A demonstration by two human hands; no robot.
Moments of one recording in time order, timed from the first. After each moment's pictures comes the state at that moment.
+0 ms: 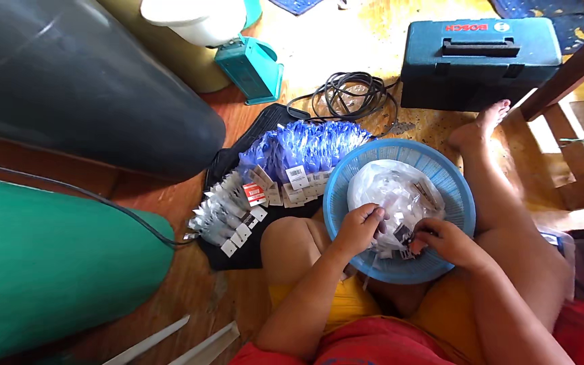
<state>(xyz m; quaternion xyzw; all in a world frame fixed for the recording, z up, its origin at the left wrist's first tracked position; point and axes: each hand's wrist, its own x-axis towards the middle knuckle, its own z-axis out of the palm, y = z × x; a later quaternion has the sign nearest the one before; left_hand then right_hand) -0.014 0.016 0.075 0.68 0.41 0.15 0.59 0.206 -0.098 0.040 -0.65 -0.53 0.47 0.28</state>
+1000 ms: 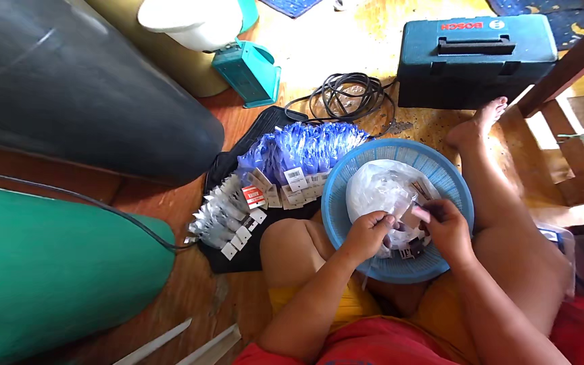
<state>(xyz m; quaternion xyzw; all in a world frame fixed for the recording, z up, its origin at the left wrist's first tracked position) 0.000 0.003 0.072 0.64 0.39 0.13 0.65 0.175 -0.093 0.026 -0.69 -0.37 0.30 0.55</state>
